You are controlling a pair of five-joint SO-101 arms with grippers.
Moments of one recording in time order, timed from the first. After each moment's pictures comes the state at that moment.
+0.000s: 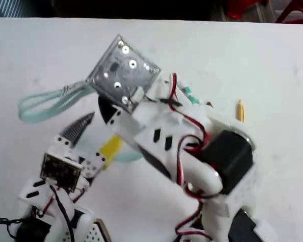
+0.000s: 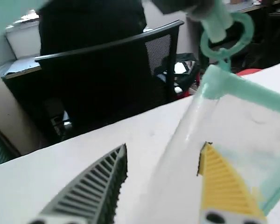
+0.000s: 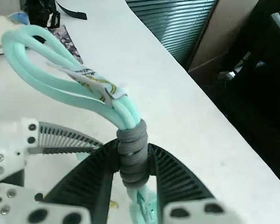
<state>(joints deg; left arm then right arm) 13.8 -104.9 66.5 55.0 -9.3 -48.7 -17.0 -43.6 97.1 19.9</state>
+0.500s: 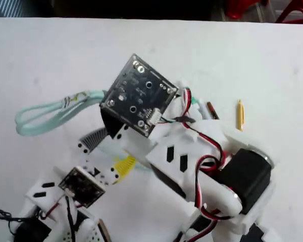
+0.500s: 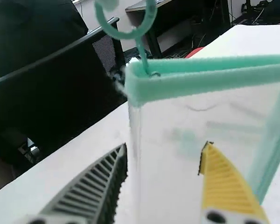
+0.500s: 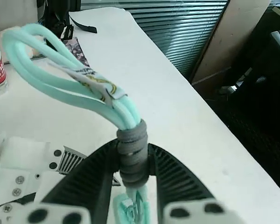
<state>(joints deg) 26.2 -104.8 65.4 59.2 -18.2 -50.4 -22.2 -39.7 97.4 19.8</state>
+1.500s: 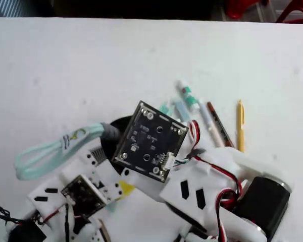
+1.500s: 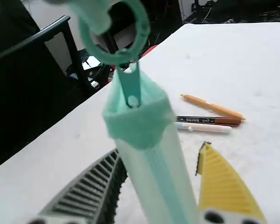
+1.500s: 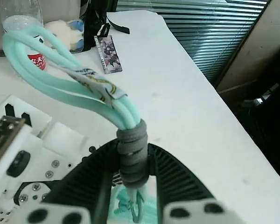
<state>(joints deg) 36.0 -104.9 62.0 67.6 -15.4 -57.5 -32.7 -29.7 97.4 19.8</state>
